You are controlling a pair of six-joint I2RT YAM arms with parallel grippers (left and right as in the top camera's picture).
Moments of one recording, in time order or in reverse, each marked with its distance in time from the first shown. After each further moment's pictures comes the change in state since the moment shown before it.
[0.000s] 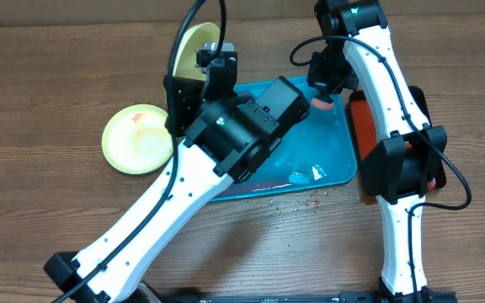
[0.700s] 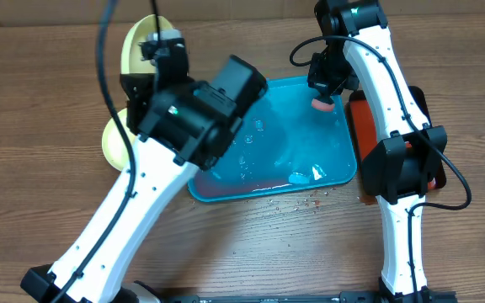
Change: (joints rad) left arm 0.172 -0.049 0.000 -0.007 0.065 -0.049; right arm 0.000 0.000 0.000 -0.011 0.000 0.000
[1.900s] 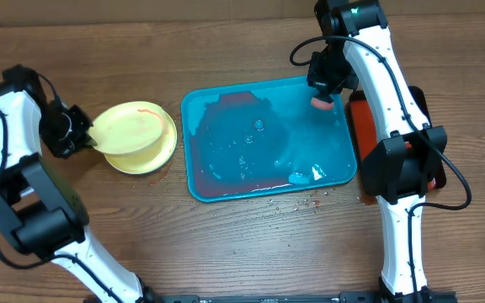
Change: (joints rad) left arm 1.077 0.477 -0.172 0.333 1.507 0.456; right arm 0.000 0.000 0.000 0.017 0.000 0.000
